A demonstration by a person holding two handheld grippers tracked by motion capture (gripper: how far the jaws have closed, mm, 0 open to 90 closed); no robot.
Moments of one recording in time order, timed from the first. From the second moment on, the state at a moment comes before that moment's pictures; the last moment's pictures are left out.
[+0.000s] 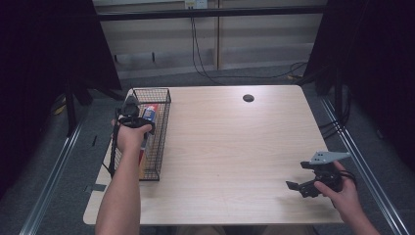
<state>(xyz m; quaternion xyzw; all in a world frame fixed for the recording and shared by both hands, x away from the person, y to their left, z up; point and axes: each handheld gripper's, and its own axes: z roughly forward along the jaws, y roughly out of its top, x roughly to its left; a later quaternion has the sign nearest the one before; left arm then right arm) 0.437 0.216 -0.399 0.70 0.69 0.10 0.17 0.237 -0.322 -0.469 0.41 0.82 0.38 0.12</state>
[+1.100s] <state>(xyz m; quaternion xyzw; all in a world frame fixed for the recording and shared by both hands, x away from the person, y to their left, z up) 0.414 0.182 -0.349 0.74 0.62 0.08 0.26 0.236 -0.320 -0.466 0.40 0.82 0.38 0.12</state>
